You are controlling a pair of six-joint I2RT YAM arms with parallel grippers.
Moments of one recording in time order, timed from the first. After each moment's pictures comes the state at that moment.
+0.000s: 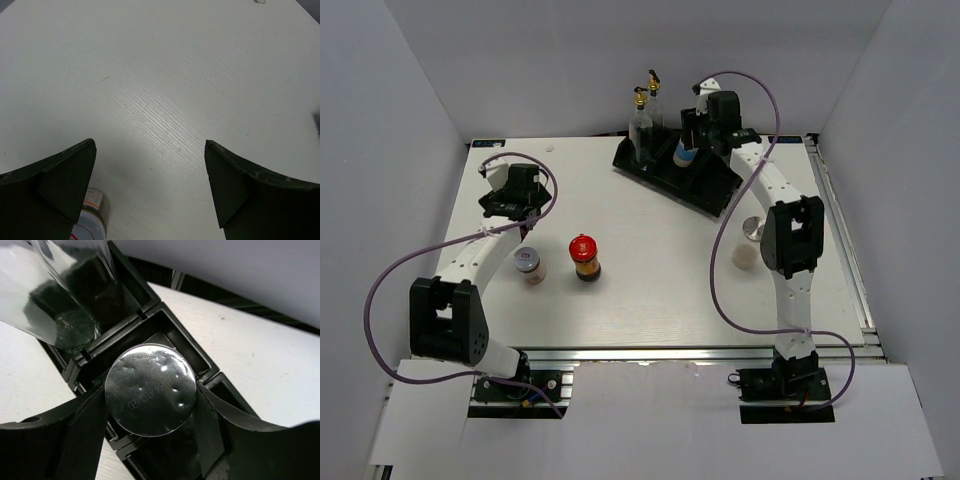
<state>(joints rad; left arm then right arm) -0.16 1.46 1.07 -0.31 -0.59 -0.67 0.33 2.20 2.08 -0.33 -0.03 -0.03</state>
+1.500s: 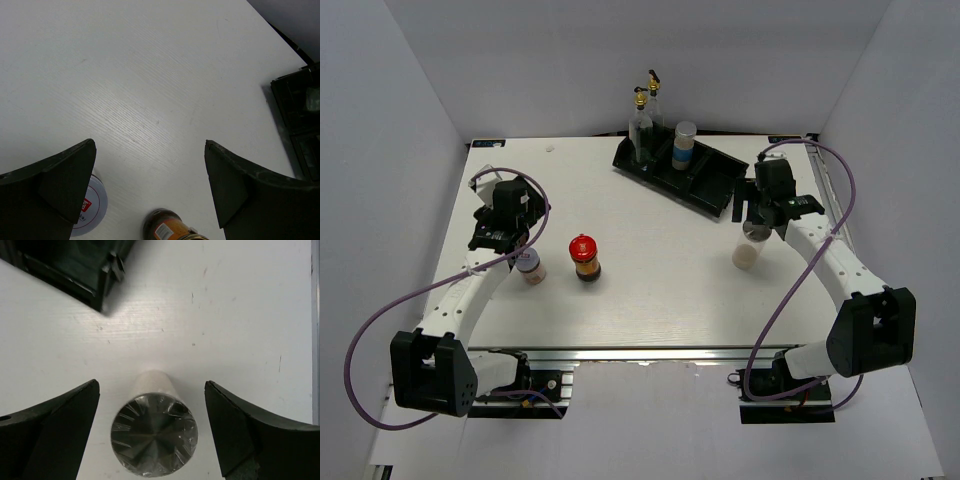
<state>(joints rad) -0.16 1.20 0.91 -0.28 -0.45 -0.68 0.27 1.39 1.15 -0.53 0.25 0.17</state>
